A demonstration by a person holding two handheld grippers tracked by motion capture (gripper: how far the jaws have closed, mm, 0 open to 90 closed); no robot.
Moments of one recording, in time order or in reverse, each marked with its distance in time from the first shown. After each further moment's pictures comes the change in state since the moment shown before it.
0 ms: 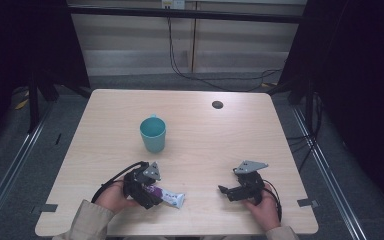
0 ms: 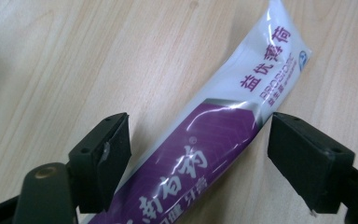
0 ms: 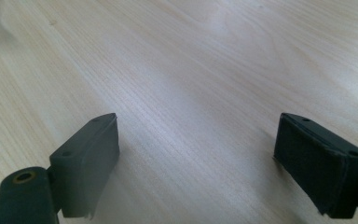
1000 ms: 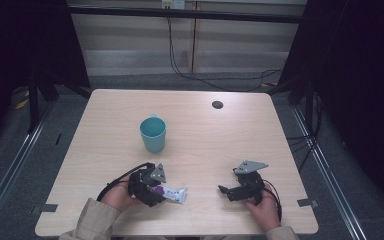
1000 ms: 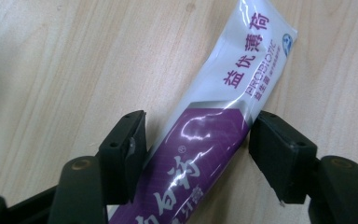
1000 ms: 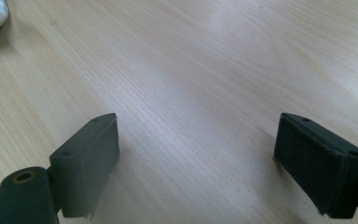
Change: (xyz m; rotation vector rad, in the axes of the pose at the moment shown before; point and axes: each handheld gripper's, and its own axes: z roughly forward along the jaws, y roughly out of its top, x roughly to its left) left arm -0.005 0.011 0.007 0.053 0.039 0.063; right arm 0.000 0.000 0.000 -0.001 0.002 0.001
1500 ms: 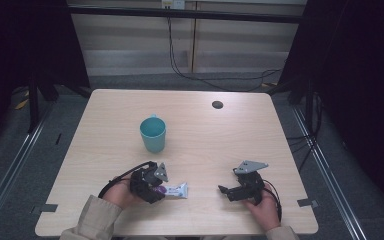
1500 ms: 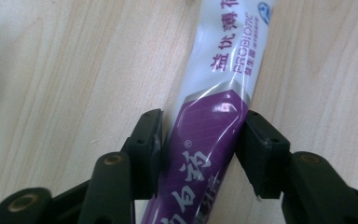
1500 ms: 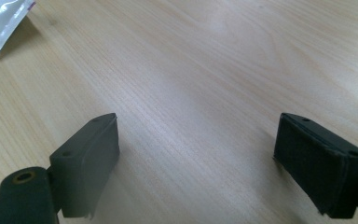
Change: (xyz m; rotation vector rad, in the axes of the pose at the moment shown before) left arm 0.002 0.008 -0.001 0.062 -0.020 -0.011; right arm 0.000 0.000 0.000 0.001 -0.002 -0.001
